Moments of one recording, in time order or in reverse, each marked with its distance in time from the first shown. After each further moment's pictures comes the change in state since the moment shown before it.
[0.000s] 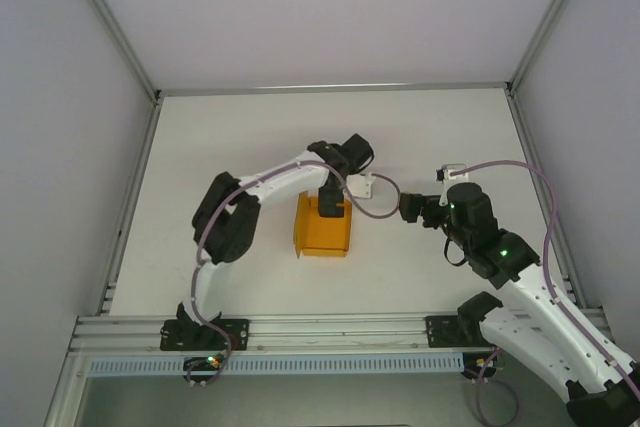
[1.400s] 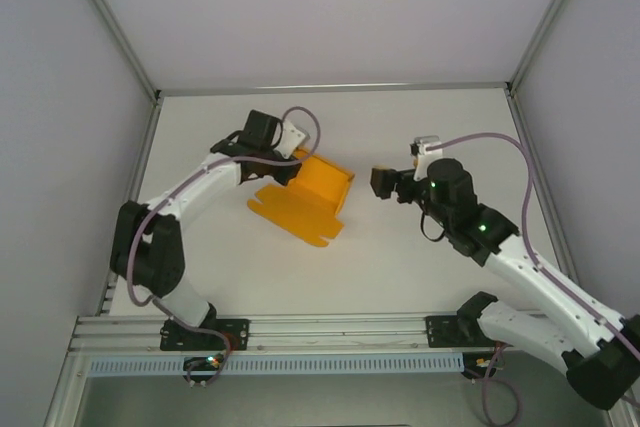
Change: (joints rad) left arm 0.371 -0.395 -0.424 0.330 0.468 -0.551; right arm 0.104 0.191 0.135 0.208 -0.011 -0.006
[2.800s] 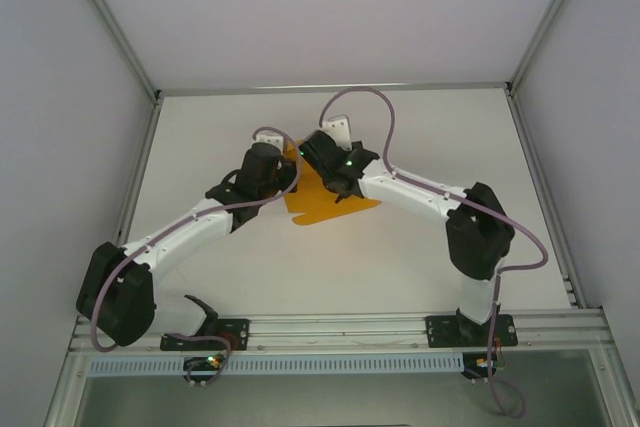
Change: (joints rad) left arm -0.137 -0.323 -0.386 0.443 -0.410 -0.678; right arm 0.222 0.954 0.679 -0.261 0.595 0.044
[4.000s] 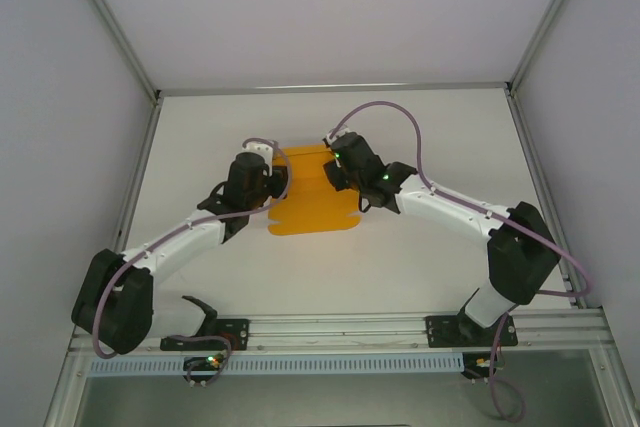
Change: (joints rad) left arm 0.073 -0.045 -0.161 0.201 0.097 0.072; right arm -0.057 -0.233 -0.269 0.266 -0.514 -0.219
